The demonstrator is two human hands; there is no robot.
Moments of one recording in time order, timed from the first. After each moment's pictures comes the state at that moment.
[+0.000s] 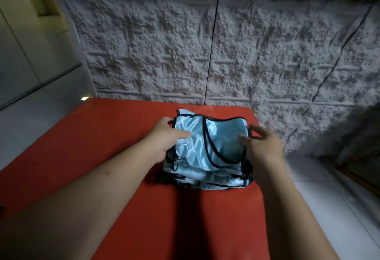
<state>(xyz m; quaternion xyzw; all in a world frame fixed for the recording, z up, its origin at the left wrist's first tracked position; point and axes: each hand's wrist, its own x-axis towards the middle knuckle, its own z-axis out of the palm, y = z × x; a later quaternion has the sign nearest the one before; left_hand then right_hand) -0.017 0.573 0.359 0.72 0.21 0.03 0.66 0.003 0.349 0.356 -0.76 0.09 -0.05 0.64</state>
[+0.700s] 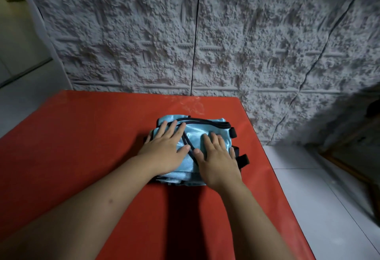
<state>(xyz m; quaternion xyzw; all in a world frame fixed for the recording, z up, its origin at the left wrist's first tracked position) 0.006 0.554 0.285 0.99 0.00 -0.05 0.12 0.001 0.374 0.283 -0.97 -0.13 0.03 0.22</state>
